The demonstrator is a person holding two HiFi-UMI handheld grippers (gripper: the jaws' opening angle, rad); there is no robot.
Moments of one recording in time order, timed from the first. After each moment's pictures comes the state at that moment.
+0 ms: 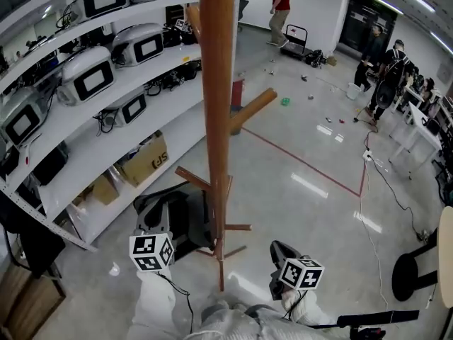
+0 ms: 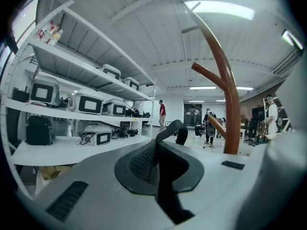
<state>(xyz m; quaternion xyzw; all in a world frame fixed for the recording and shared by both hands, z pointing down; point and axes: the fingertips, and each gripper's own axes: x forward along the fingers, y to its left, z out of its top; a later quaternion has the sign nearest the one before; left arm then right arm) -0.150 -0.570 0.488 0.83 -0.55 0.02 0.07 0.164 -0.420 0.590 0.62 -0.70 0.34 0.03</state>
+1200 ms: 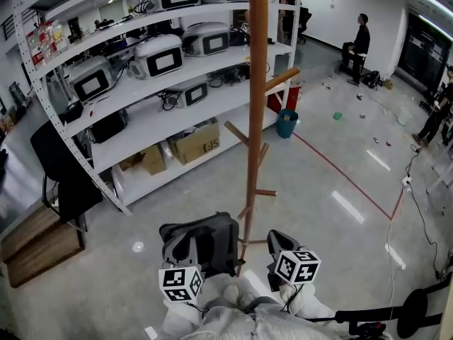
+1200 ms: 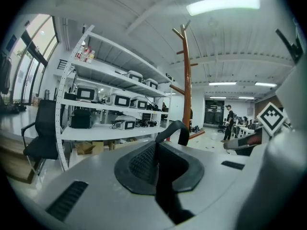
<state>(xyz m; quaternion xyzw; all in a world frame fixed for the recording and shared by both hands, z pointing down) -0.171 -0.323 0.524 0.74 -0.66 0.03 0.12 0.069 -0.368 0.558 0.49 -0.82 0.27 0.05</state>
